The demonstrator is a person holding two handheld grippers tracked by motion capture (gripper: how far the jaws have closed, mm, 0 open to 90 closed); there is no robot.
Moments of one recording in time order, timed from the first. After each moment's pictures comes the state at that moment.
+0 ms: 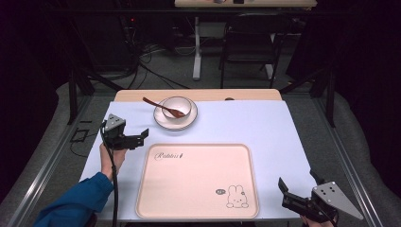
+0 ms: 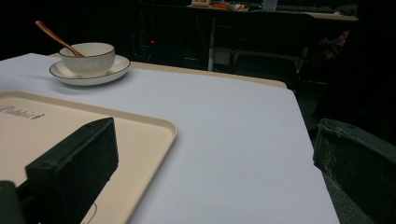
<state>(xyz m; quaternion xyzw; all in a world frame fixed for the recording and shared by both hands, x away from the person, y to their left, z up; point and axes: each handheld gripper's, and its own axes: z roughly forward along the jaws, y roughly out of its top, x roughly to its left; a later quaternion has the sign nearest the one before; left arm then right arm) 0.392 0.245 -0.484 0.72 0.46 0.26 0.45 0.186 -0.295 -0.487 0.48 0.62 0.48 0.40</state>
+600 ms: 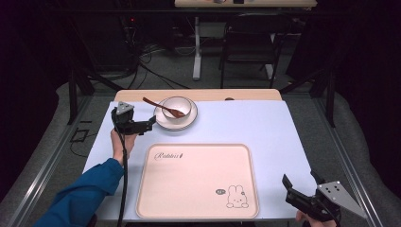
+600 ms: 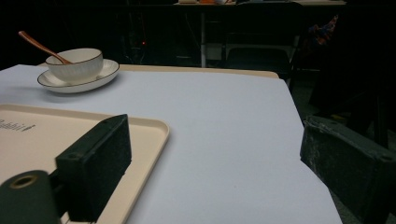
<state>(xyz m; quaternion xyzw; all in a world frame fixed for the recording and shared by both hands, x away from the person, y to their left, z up) 0.445 0.229 -0.485 0.70 0.48 0.26 0.46 0.187 -0.302 -0.489 0.51 0.59 0.48 0.39</state>
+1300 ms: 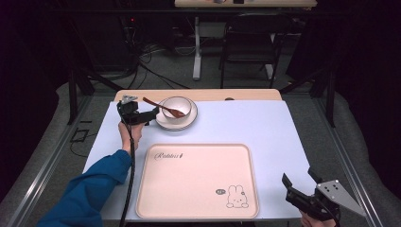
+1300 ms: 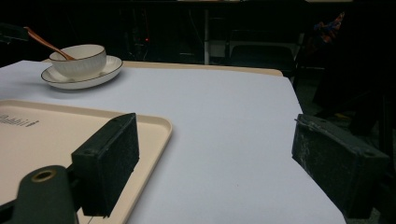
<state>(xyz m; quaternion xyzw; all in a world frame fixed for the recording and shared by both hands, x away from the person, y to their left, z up) 0.489 0.223 -0.500 0.67 0.53 0.24 0.47 0.189 -0.301 -0.489 0.51 0.60 0.48 0.38</state>
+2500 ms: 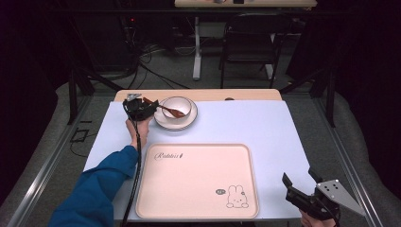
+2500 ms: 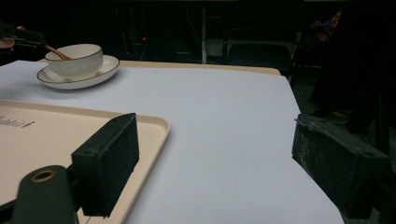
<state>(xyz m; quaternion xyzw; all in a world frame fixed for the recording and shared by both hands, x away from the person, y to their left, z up) 0.516 0.211 -0.518 0.63 0.56 0.23 0.49 0.190 -0.301 -0.489 0.51 0.60 0.48 0.39</state>
